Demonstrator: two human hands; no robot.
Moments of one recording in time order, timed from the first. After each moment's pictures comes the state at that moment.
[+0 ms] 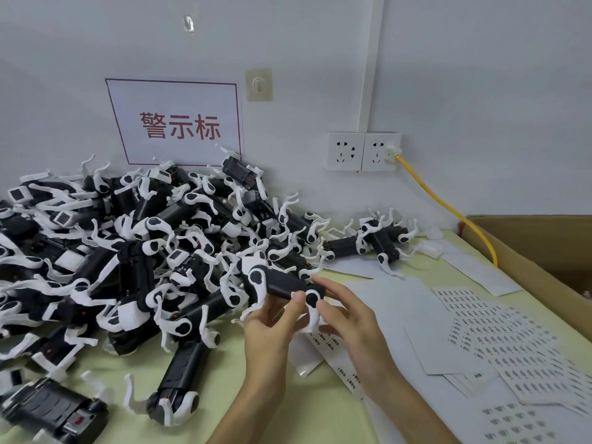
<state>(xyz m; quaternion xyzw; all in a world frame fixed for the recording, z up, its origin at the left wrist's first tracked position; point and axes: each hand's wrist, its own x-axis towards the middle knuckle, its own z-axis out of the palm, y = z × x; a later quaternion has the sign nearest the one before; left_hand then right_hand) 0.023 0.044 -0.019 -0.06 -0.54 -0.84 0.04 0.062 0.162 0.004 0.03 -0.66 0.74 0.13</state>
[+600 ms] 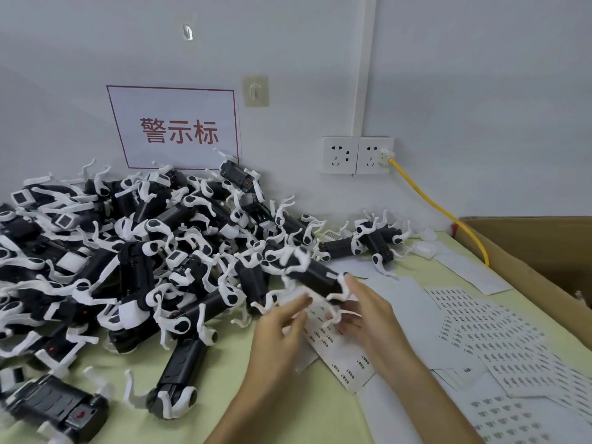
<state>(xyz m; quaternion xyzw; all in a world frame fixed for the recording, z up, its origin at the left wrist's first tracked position) 0.017 0.042 -0.034 -0.18 -0.75 -0.64 0.03 0.049 0.190 0.004 -0.16 -0.60 0.78 0.10</state>
